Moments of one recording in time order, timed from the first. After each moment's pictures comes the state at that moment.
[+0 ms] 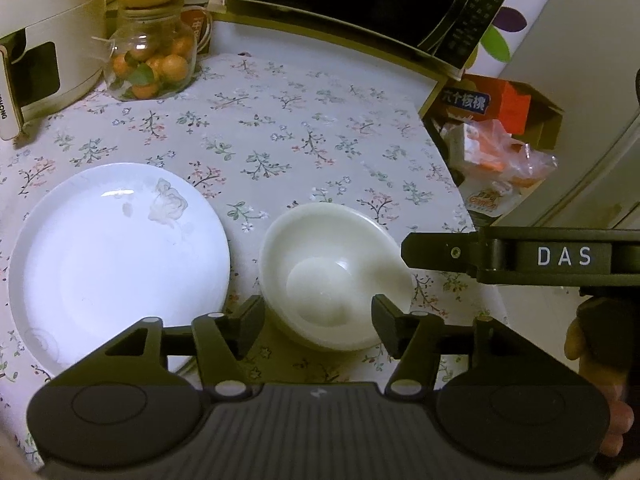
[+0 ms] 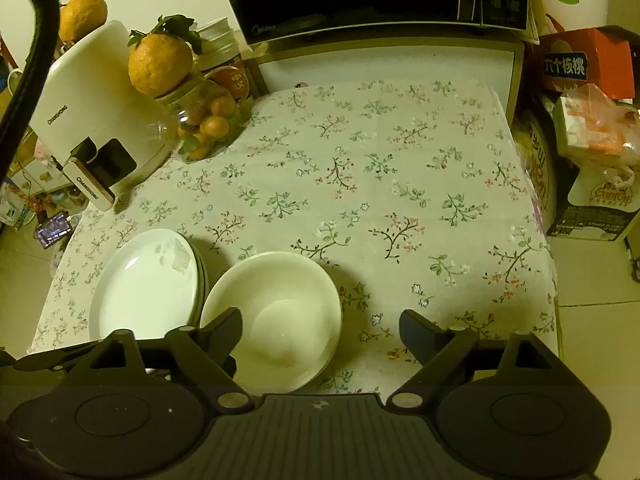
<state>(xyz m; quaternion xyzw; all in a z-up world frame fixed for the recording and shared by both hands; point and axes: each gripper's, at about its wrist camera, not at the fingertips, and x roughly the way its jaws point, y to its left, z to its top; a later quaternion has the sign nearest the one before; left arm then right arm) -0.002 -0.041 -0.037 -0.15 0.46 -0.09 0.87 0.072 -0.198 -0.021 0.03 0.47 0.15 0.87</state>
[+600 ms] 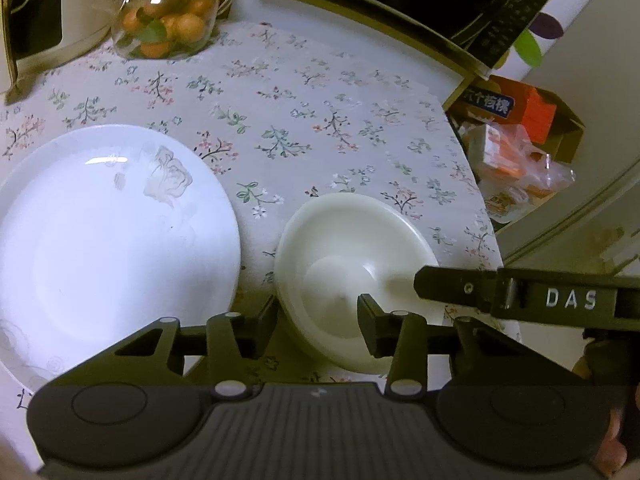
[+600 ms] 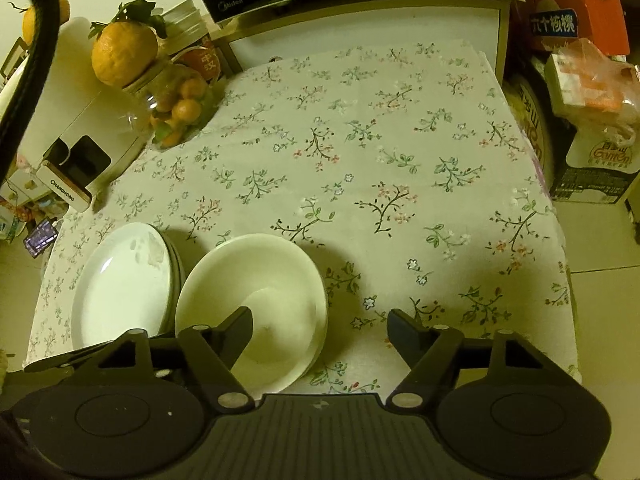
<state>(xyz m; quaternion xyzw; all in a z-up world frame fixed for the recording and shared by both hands) 0.020 -0.028 -0.066 -0.20 0.48 -0.08 0.85 0.086 -0.200 -0.052 0.06 0.52 0.13 0.85</state>
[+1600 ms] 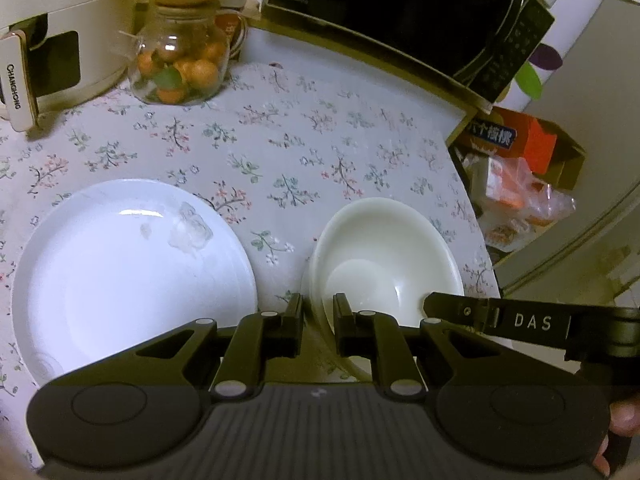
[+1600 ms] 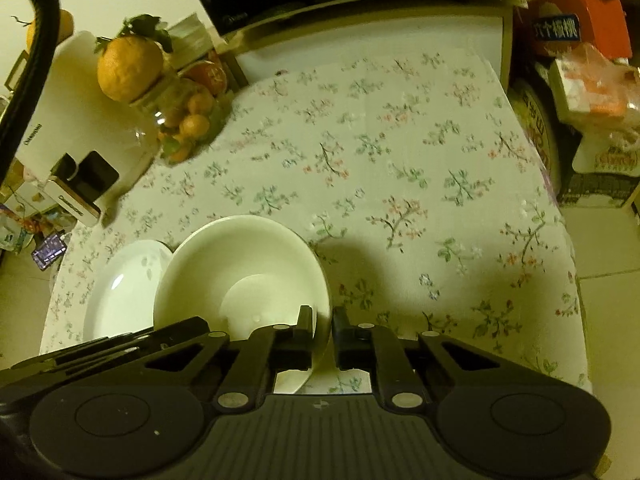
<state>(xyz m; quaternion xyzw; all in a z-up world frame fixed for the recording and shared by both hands) 0.017 -0.020 -0.039 -0.19 0.45 -0.05 0.87 0.089 -0.195 -0.042 0.07 0.50 0.14 0.85</state>
